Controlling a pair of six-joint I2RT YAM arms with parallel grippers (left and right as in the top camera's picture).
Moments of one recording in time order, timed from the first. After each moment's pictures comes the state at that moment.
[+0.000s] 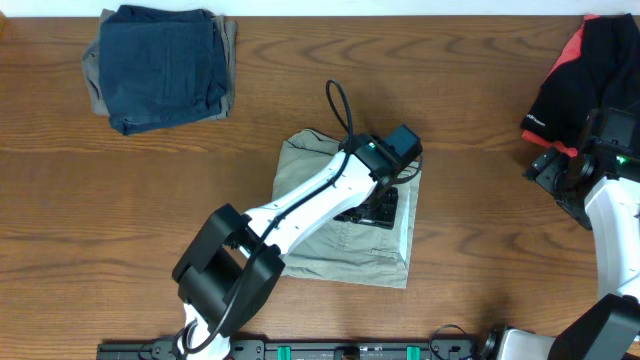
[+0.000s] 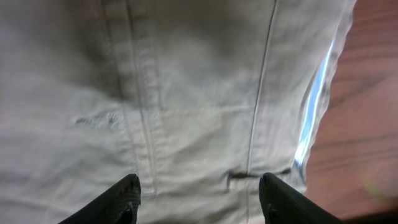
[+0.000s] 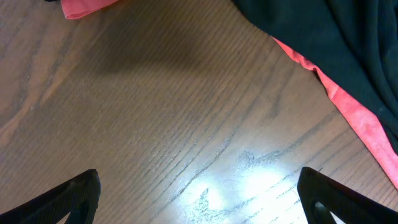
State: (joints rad) left arm -0.83 1.97 1.55 -1.12 0.13 -0.61; right arm -0.33 1.46 1.06 -0.84 0.18 0.48
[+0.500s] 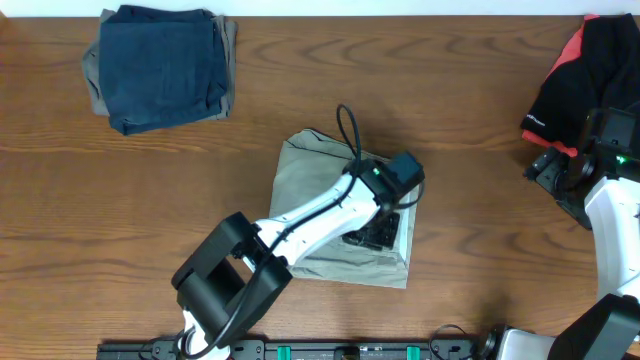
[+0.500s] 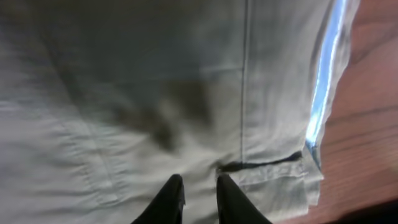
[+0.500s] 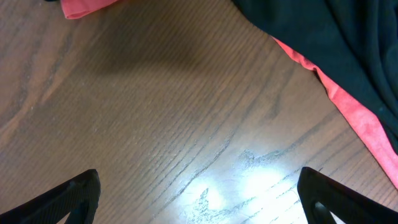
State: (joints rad) left arm -0.90 1.95 1.38 -0.98 0.18 -0.60; right arm -0.33 1.46 1.06 -0.84 0.18 0.48
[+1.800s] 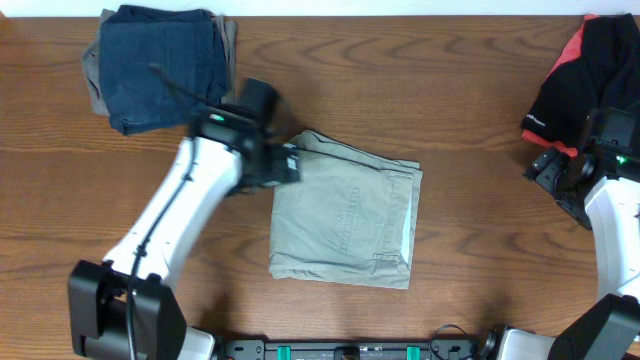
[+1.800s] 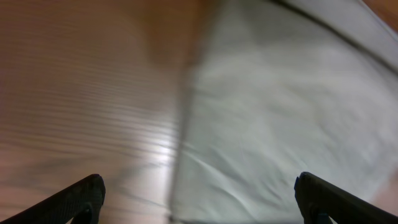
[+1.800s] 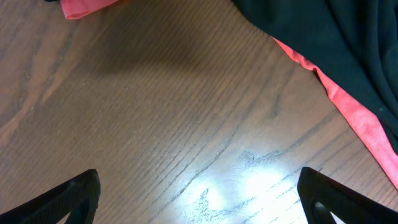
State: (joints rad) left arm -0.27 1.63 1.32 -1.10 0.08 -0.47; right arm -0.33 1.46 1.06 -0.84 0.18 0.48
